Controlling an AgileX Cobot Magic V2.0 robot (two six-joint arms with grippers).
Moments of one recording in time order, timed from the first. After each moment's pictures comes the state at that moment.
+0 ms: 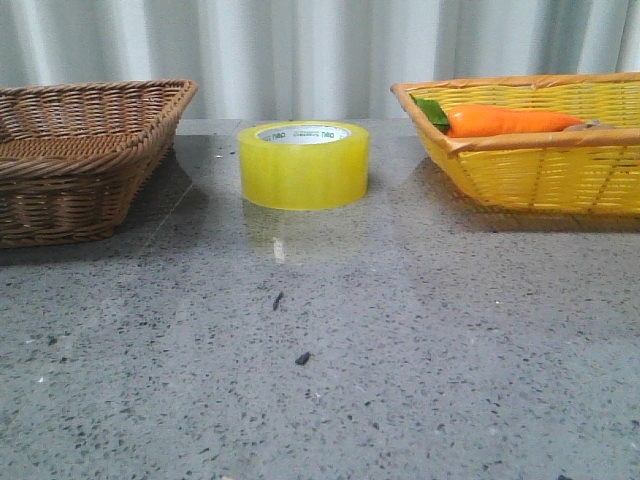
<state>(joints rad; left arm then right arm) -0.50 1.40 -1.30 -0.44 0.65 0.30 0.51 0.41 -0.95 0.22 0.71 -0.27</state>
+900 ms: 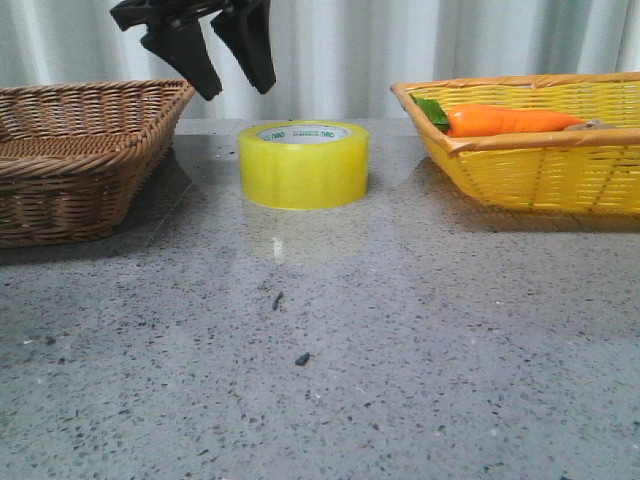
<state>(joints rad) -0.44 2.03 -2.01 -0.23 1.18 0.10 0.51 0.41 -0.95 0.24 0.78 -0.27</state>
